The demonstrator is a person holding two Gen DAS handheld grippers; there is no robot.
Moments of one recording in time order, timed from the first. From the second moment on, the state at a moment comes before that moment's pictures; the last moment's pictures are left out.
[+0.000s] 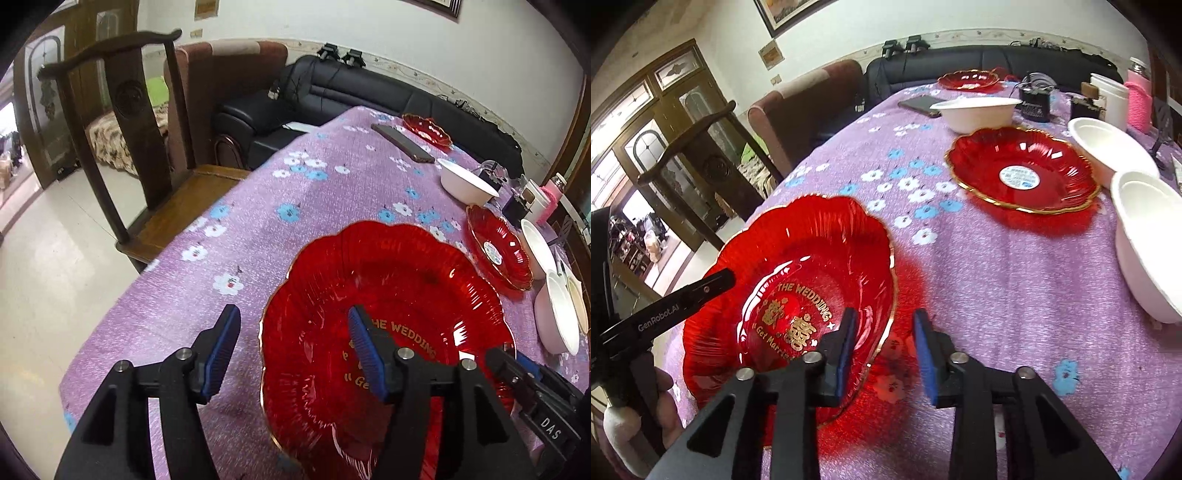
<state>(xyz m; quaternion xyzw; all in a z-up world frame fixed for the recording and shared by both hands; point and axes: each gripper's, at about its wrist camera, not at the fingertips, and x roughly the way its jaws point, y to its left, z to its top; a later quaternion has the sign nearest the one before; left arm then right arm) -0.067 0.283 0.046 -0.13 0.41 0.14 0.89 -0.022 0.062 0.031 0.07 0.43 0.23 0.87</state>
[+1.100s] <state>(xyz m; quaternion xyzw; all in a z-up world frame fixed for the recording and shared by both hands) -0.062 0.199 0.113 -0.03 0.37 0.08 0.92 -0.013 -0.087 0.075 0.14 0.37 0.14 0.91</state>
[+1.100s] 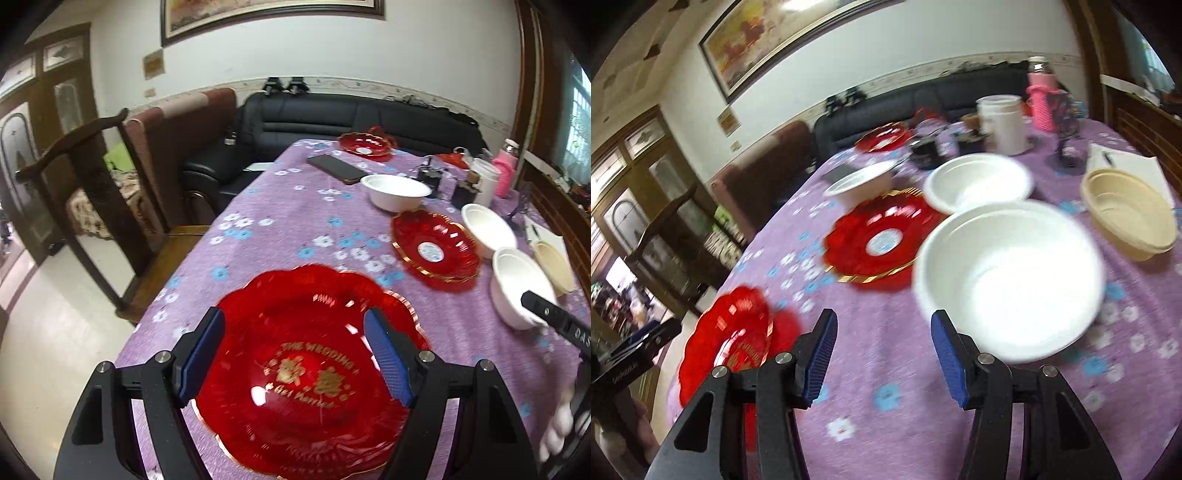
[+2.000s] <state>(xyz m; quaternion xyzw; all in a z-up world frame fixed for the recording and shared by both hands) 0.111 0.168 0.092 -0.13 0.49 -0.05 0.86 0.075 -0.048 0.037 0.23 0.46 0.18 0.84</state>
